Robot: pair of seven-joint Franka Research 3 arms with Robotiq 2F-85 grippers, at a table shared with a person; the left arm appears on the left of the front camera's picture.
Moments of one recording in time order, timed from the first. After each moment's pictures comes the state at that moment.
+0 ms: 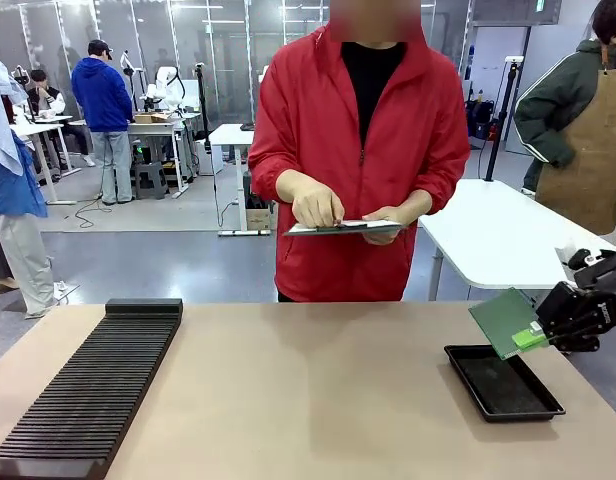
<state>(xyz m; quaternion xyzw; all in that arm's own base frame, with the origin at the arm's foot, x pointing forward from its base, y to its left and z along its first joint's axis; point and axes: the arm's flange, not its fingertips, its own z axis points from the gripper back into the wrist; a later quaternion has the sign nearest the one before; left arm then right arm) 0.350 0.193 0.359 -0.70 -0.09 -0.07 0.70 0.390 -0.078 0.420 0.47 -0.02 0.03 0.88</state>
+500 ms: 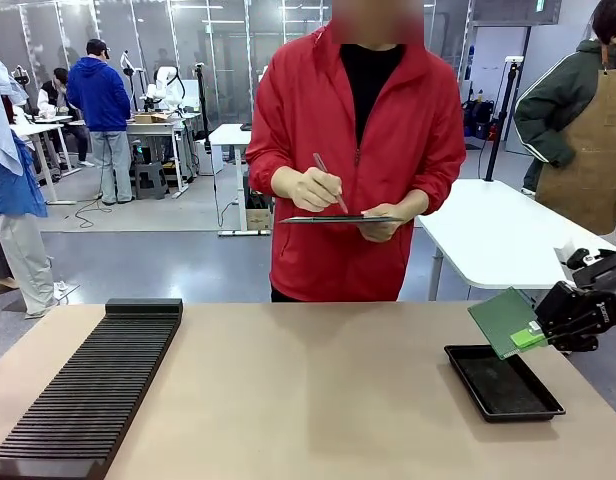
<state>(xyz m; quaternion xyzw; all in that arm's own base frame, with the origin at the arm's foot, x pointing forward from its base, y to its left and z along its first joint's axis) 0.350 0.193 0.359 -0.70 -0.09 -0.07 0.70 0.389 -0.074 0.422 0.47 -0.02 0.03 0.88</state>
